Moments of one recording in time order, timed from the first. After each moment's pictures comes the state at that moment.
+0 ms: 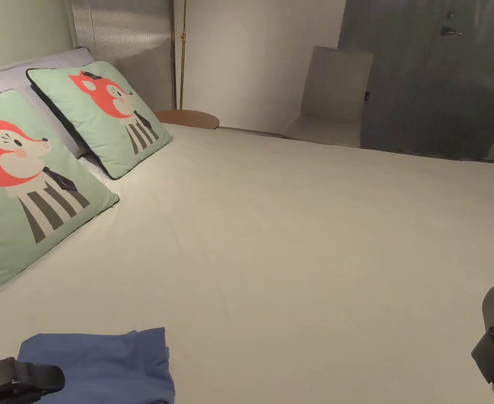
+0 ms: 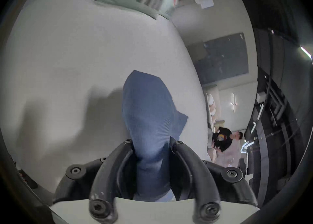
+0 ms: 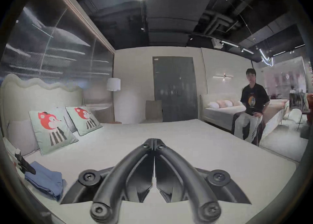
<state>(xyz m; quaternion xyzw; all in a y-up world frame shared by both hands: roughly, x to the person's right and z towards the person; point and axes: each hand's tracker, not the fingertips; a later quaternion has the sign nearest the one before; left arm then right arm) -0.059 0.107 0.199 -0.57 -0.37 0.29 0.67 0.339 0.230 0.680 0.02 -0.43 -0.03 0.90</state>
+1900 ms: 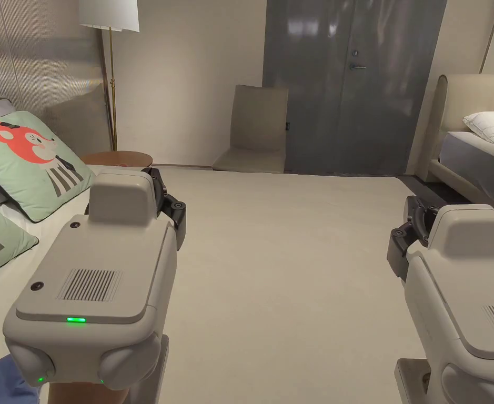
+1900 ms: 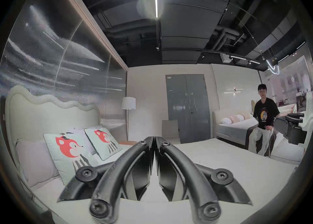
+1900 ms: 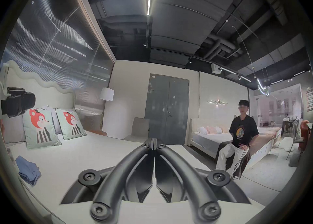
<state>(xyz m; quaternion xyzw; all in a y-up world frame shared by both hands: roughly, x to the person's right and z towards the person) 0.204 0.341 0.549 0.09 -0.40 0.02 0.91 0.380 0.326 0.772 0.05 -0.46 0.09 0.88</state>
